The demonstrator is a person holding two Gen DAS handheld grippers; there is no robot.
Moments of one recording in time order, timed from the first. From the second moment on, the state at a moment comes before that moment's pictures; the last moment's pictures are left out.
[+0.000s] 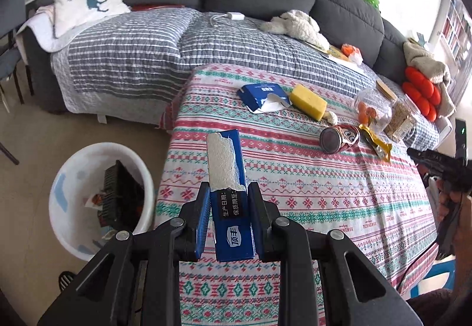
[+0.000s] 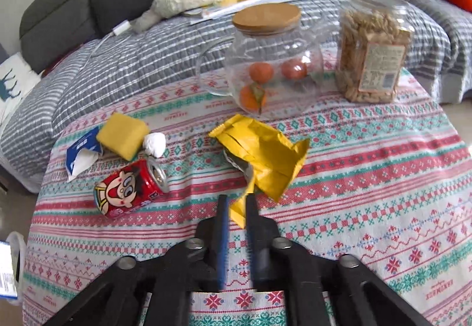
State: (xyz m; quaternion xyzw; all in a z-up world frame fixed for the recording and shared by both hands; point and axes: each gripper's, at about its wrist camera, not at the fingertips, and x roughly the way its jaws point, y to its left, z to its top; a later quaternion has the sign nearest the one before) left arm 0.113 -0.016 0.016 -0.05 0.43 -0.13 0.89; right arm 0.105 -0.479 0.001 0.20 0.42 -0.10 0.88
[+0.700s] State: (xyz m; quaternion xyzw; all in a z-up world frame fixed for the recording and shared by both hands) left arm 0.145 -0.028 0.004 -0.04 0.44 -0.13 0.89; right arm 0.164 -0.521 -0.063 0.26 0.42 -0.12 0.86
